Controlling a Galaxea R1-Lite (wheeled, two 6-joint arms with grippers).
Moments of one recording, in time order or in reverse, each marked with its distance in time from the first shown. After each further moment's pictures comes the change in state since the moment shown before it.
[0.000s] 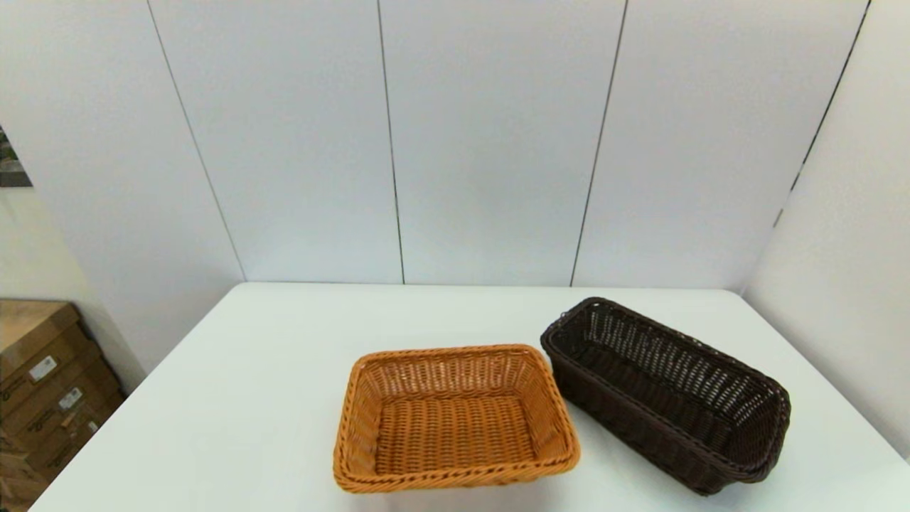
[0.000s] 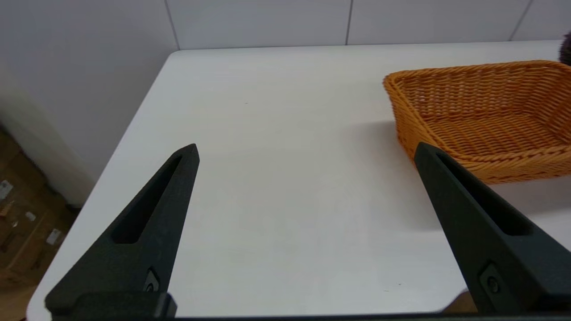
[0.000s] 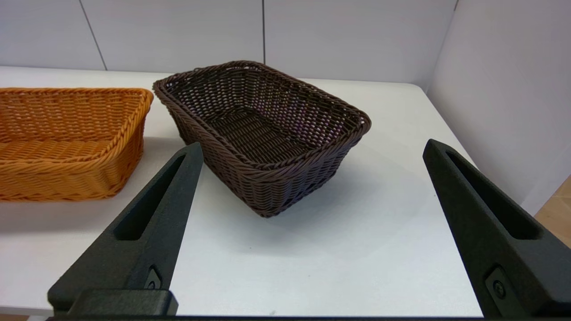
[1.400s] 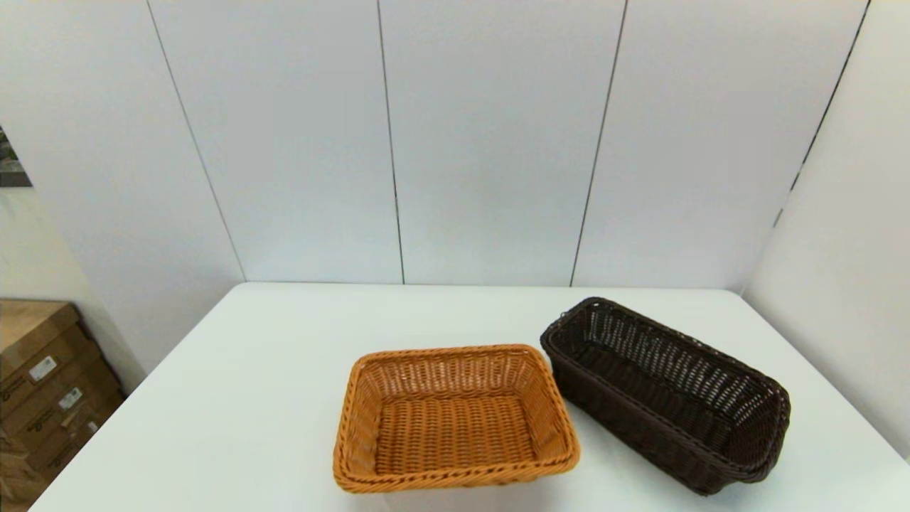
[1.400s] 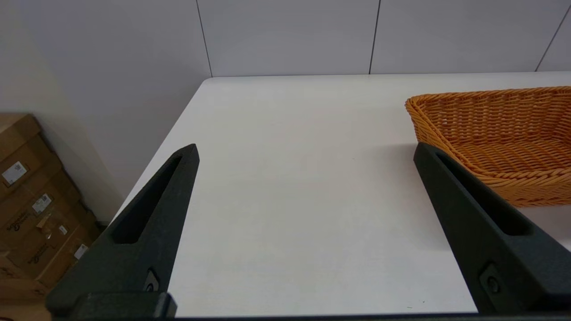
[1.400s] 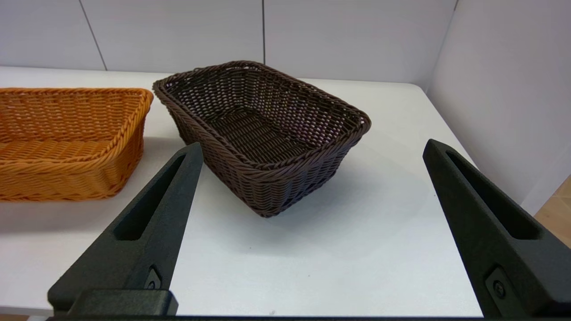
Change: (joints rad) left arm 0.005 -0.198 0.004 0.086 0.061 0.016; right arm 0.000 0.000 0.000 0.000 0.000 0.000
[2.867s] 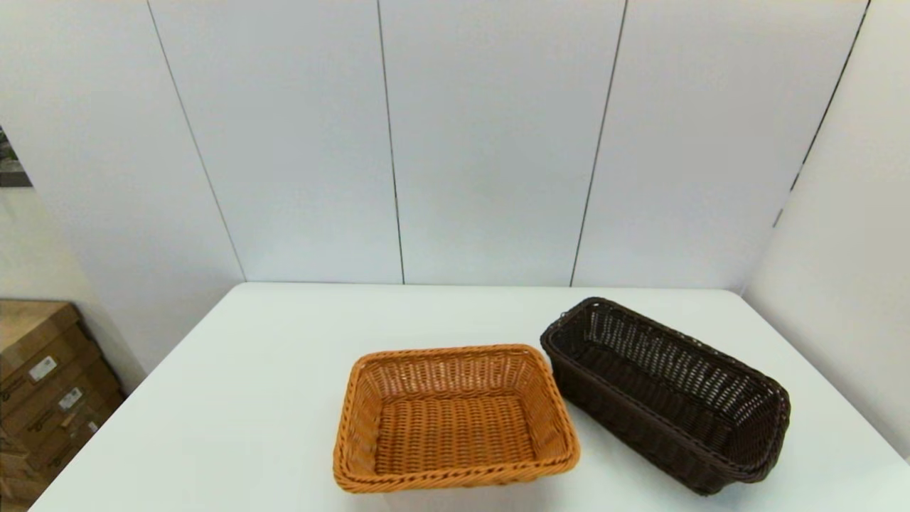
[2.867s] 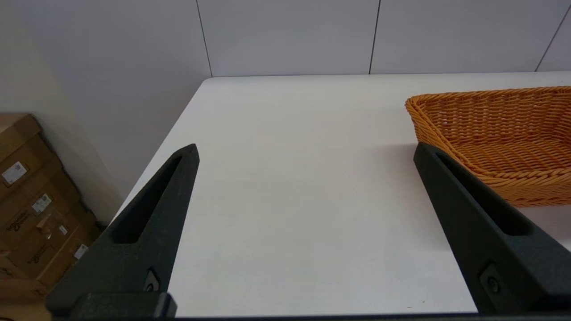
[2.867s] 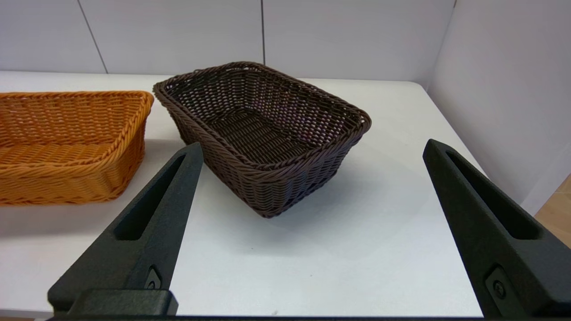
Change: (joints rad) left arm 0.000 0.000 0.000 0.000 0.000 0.000; right arm 0.000 0.000 0.000 0.000 -0.005 0.015
